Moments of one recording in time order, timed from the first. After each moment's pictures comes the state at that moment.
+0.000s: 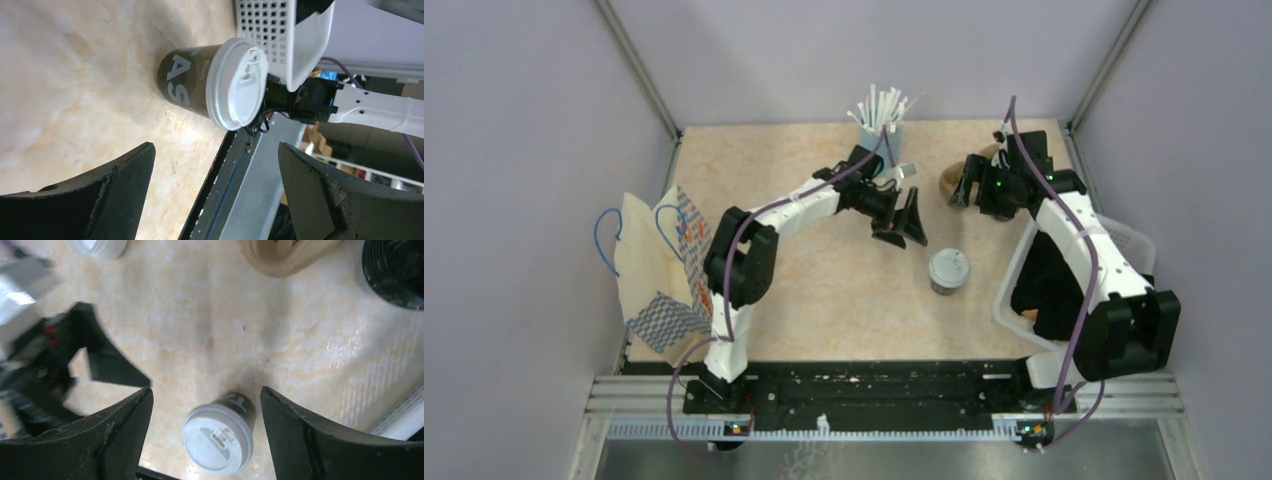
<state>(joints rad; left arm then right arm) -0.63 2.12 1.66 -0.47 0.92 -0.44 0.17 1.38 1.26 -0.72 -0.22 0.37</state>
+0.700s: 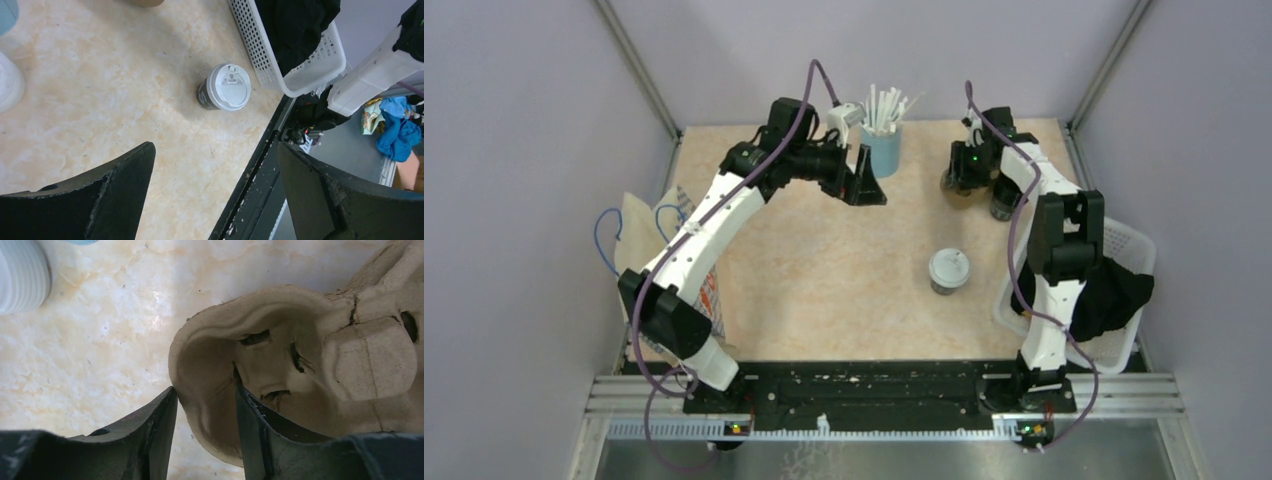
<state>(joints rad) -0.51 1.63 1.74 -0.73 0.66 -0.18 0.12 2.07 1.72 -0.64 -0.26 0.11</state>
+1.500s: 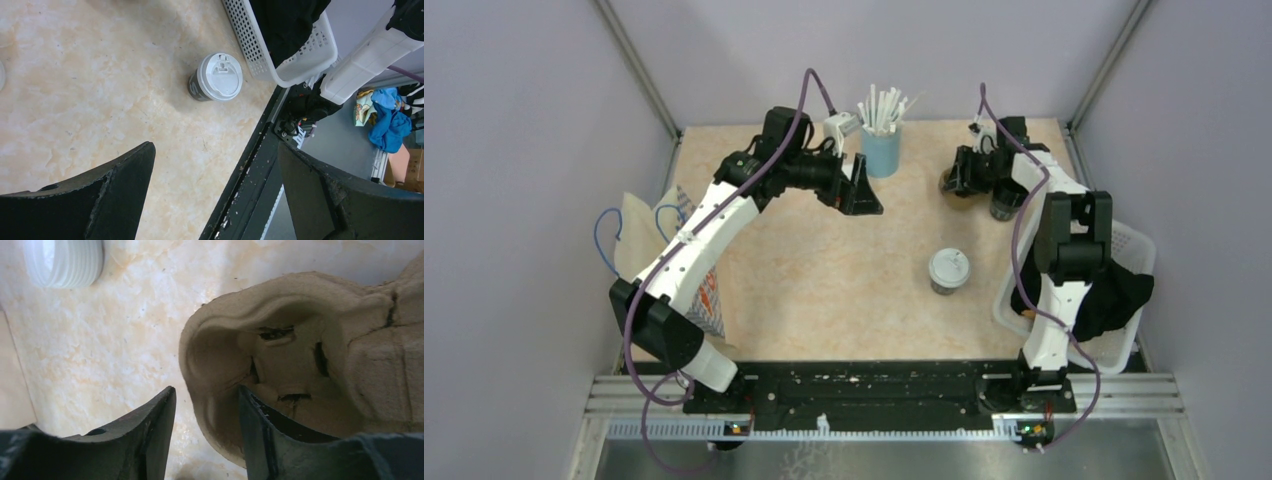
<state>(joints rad) -0.51 1.54 1.64 -0.71 0.69 -0.17 0.04 2.06 1.61 -0.55 -0.55 0.10</state>
